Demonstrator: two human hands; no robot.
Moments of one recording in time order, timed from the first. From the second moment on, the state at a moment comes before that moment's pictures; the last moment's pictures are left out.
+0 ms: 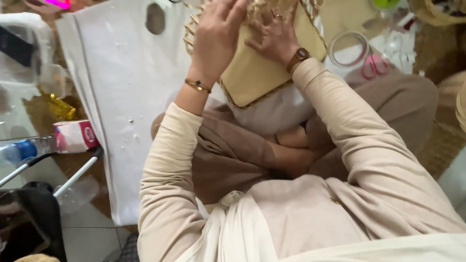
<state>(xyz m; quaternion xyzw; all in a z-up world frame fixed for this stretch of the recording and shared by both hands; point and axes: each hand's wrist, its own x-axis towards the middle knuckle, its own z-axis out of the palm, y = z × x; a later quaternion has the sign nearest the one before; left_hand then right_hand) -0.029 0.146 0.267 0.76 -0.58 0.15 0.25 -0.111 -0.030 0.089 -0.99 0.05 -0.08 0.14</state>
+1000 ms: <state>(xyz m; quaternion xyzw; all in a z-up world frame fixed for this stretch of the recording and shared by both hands) -0.019 0.154 0.250 0.74 -0.61 0.20 0.20 -0.190 -0.019 0.103 -0.97 0.10 -0.15 0.16</state>
